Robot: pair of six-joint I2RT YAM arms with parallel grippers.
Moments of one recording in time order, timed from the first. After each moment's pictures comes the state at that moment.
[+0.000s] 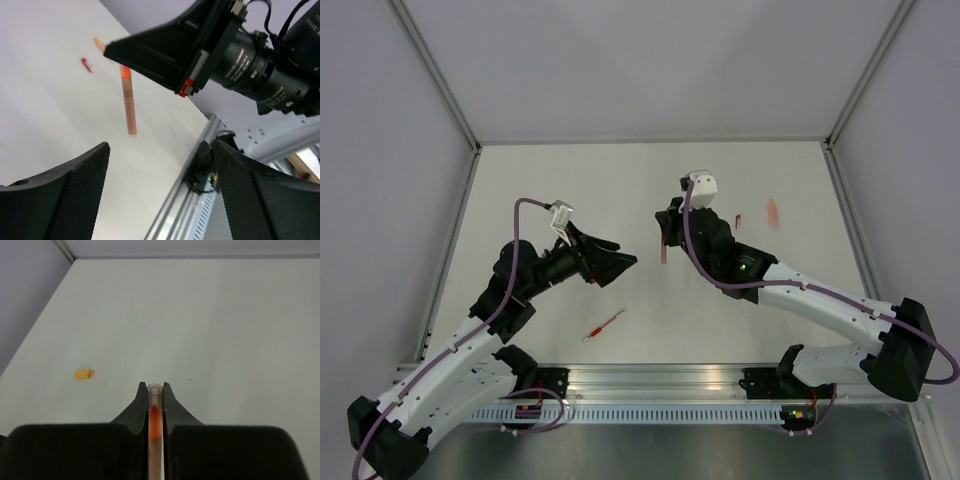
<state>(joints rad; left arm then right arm) -0.61 0.74 0.61 0.15 0.45 -0.63 0.96 1.24 1.01 0.01 0.55 0.41</state>
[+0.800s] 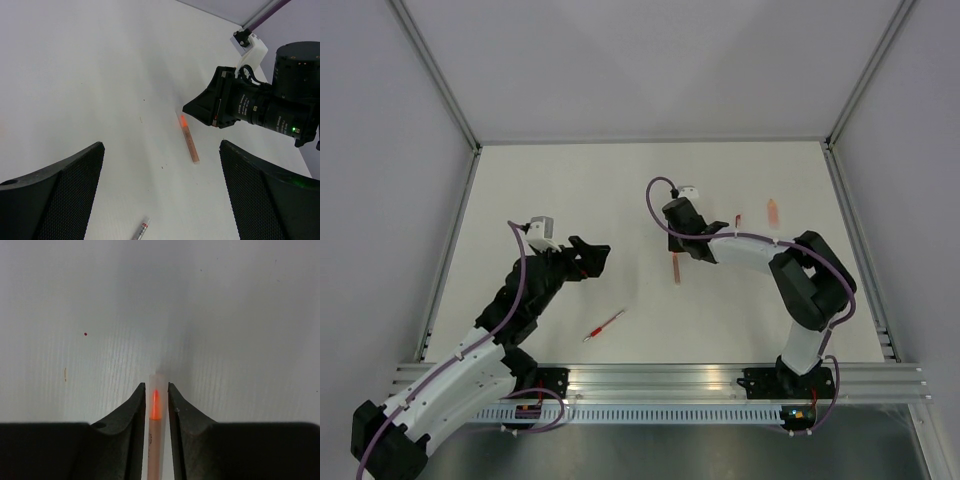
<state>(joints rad) -0.61 0.66 0.43 0.06 -0.18 -0.58 0.67 1.79 1.06 -0.12 0.30 0.49</state>
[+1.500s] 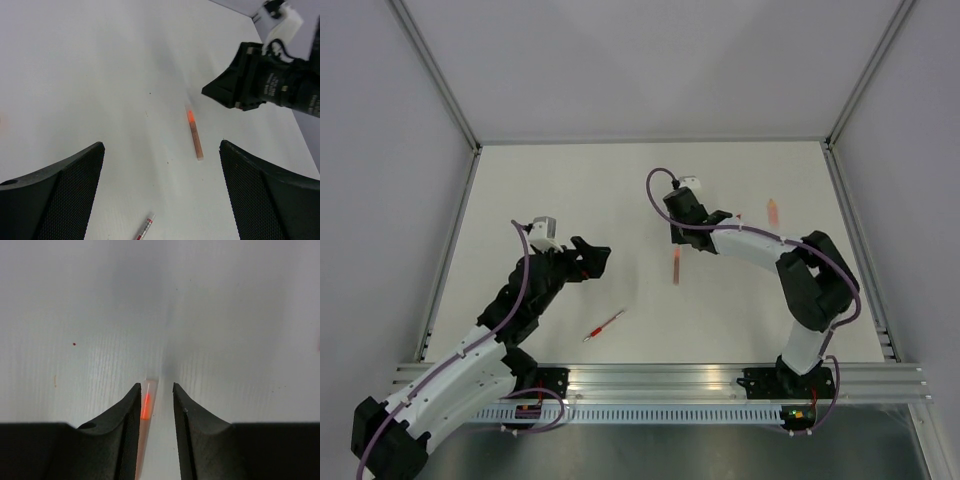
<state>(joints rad) -0.61 0.67 0.43 0.04 -0.18 -0.58 0.65 1.82 1.17 -0.25 0.36 0.43</state>
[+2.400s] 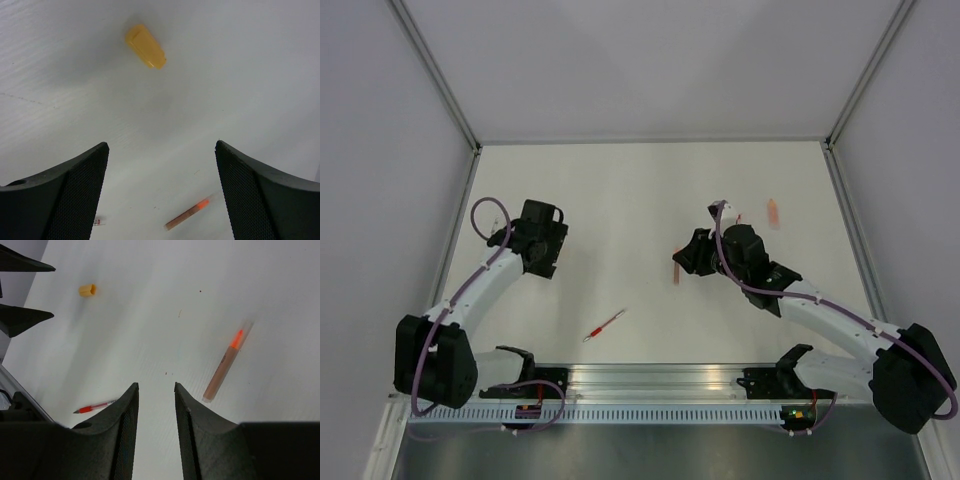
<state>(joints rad) -0.25 1.23 0.85 -0.63 -0.29 -1.42 0.65 1.13 0.62 0.07 -0.09 0.54</state>
